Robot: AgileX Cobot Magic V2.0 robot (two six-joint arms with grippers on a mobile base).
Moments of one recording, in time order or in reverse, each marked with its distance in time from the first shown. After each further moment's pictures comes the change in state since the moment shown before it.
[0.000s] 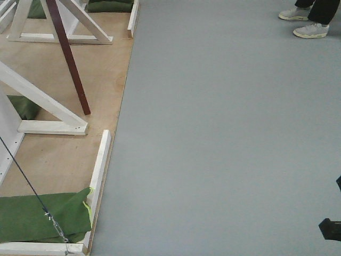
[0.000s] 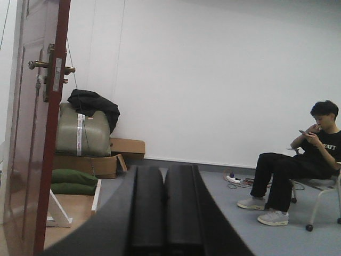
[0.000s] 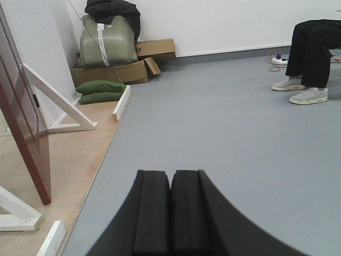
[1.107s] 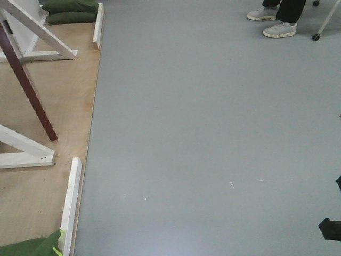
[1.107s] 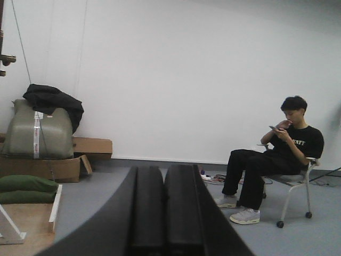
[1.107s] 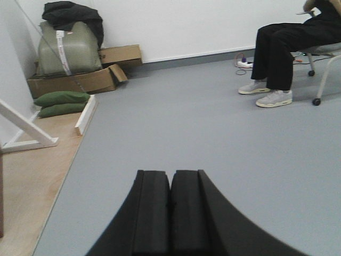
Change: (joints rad) left arm 0.000 0.000 0.000 0.000 0.000 0.000; right arm 0.000 0.000 0.000 0.000 0.000 0.000
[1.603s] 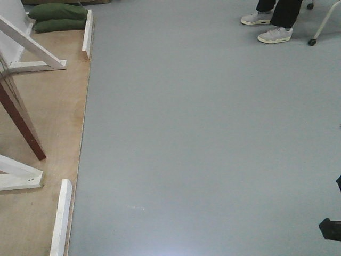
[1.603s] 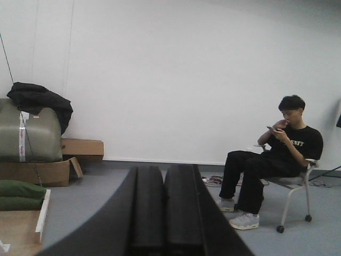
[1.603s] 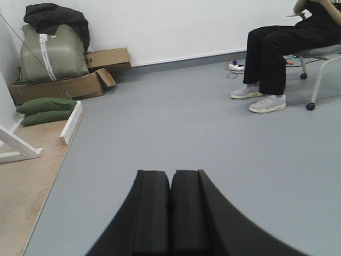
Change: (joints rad) left arm 0.000 0.000 0.000 0.000 0.000 0.000; right arm 0.000 0.000 0.000 0.000 0.000 0.000
